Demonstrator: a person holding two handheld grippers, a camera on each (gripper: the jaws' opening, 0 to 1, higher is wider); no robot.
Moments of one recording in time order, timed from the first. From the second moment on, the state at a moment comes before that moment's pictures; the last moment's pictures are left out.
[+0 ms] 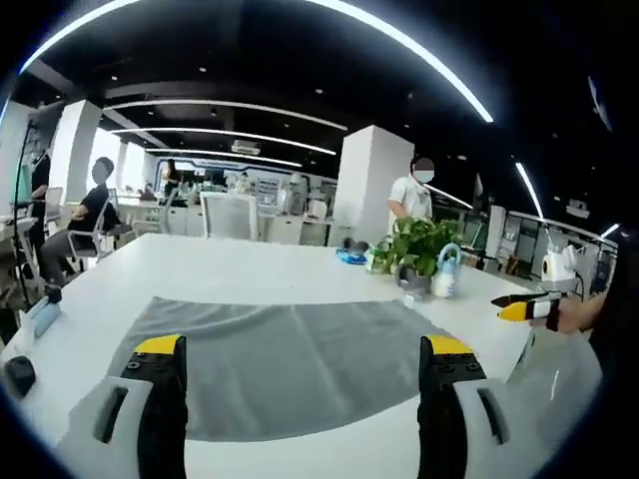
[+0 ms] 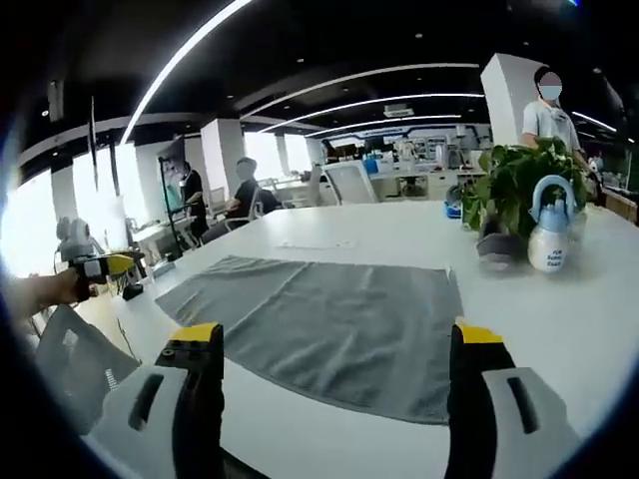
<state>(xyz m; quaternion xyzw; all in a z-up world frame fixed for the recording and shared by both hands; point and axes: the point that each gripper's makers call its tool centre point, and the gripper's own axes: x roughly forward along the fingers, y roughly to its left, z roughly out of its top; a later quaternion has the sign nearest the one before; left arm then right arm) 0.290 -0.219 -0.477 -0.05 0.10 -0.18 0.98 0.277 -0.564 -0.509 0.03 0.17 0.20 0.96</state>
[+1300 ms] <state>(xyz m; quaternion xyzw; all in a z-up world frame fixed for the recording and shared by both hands) 0.346 -0.454 -0.420 -0.04 0.05 -0.35 0.94 0.458 -0.724 -0.474 -0.05 0.22 0.22 0.95</state>
